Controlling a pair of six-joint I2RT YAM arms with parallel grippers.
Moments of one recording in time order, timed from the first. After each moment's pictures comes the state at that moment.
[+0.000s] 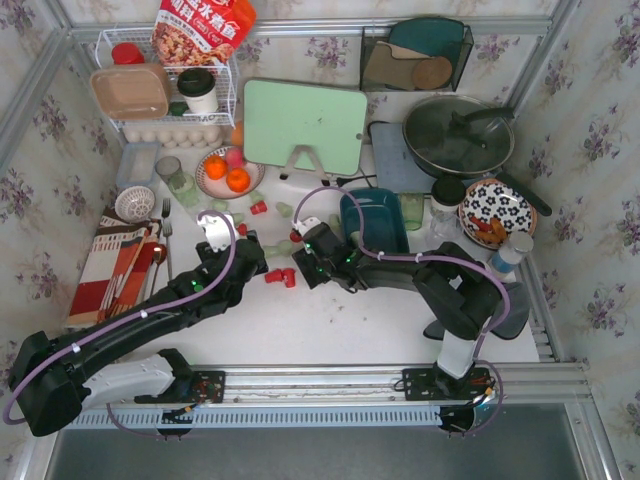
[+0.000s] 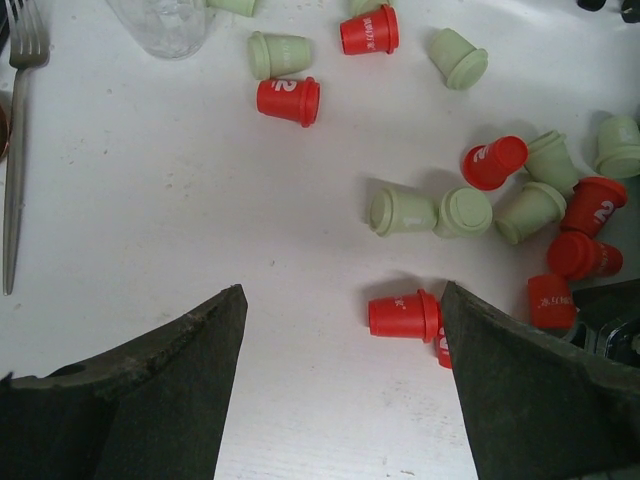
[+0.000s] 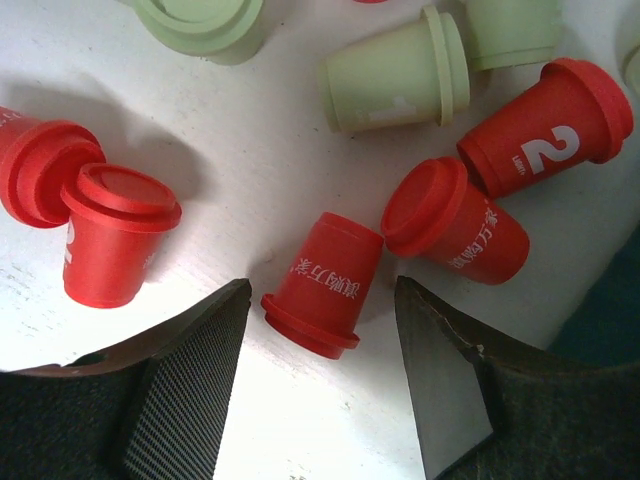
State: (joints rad) left arm -0.86 1.07 0.72 -0.37 -0.76 -0.72; right arm 0.85 1.78 0.94 0.00 0.15 0.17
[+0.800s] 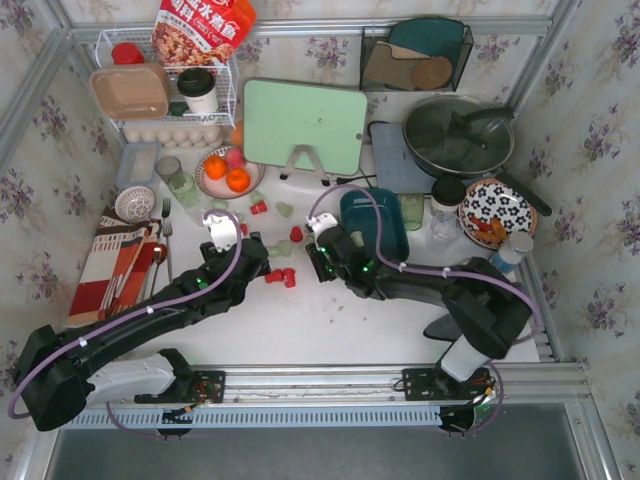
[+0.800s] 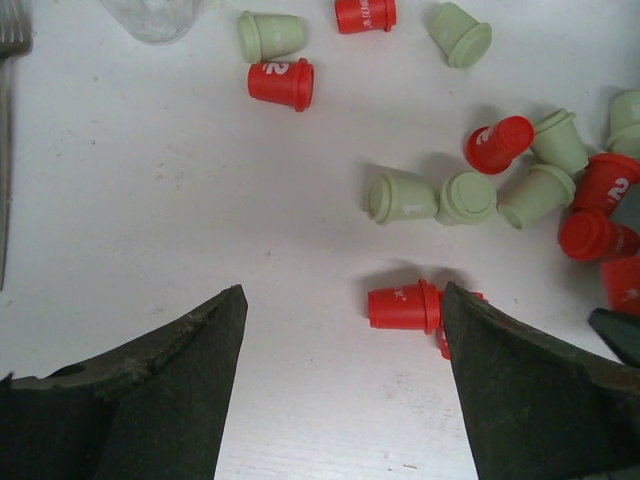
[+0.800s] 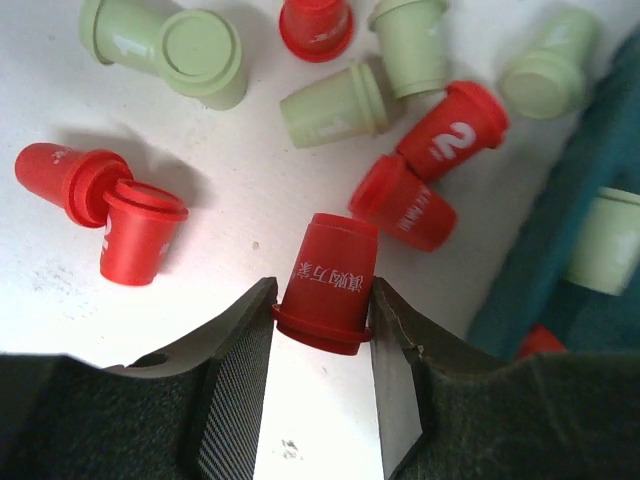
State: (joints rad) left arm -0.86 1.10 0.72 -0.37 -0.74 -0.72; right arm 0.85 1.64 0.83 0.10 0.21 0.19
